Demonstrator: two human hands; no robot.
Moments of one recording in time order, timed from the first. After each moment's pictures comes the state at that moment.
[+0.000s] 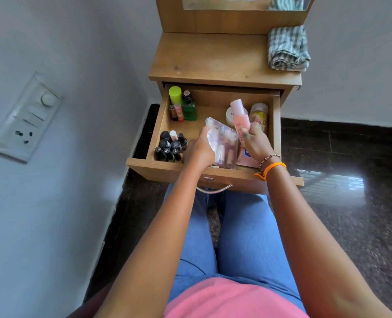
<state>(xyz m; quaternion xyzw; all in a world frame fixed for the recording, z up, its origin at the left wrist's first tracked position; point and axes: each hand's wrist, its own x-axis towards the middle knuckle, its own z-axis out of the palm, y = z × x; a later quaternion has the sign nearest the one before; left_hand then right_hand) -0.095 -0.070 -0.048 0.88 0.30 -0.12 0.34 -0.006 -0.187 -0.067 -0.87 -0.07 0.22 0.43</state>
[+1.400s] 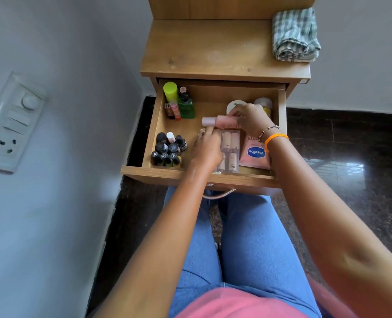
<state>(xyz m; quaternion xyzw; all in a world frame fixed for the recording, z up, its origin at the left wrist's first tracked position) -0.055 -0.062 -0.094 0.95 0.18 -0.11 0.23 0.060 -0.156 -0.084 -0.92 -0.25 0.17 0.23</state>
